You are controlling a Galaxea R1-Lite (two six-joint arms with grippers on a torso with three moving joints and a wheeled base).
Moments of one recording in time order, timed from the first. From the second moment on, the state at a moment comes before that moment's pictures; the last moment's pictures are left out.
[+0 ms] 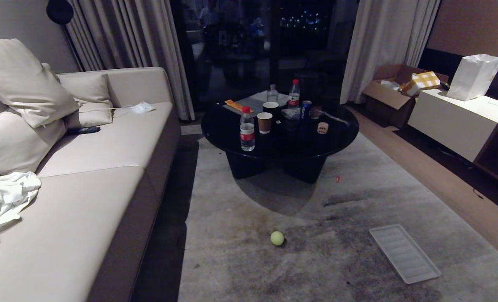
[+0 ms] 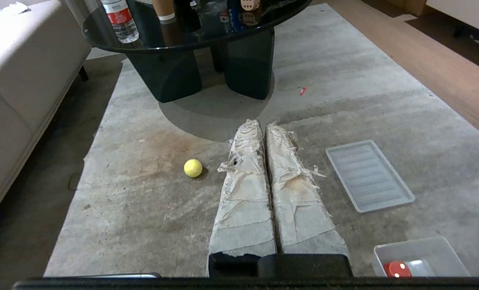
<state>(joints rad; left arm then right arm) 0.00 0.00 0.00 -0.01 0.07 -0.14 0.01 0.00 -0.01 0.01 -0.02 0.08</state>
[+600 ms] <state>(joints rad) 0.00 0.00 0.00 -0.01 0.07 -0.14 0.01 0.00 -0.01 0.01 -0.02 0.08</state>
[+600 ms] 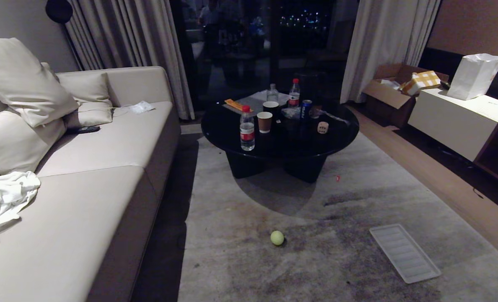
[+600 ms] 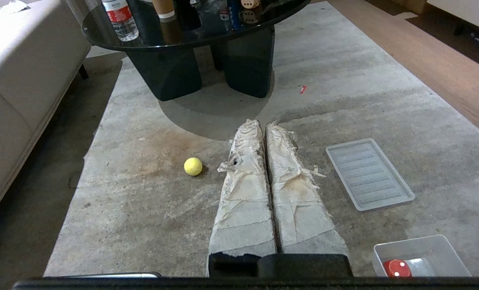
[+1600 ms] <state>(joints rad) 0.00 0.00 0.00 -0.01 0.07 -0.14 0.01 0.00 -0.01 0.01 -0.02 0.08</state>
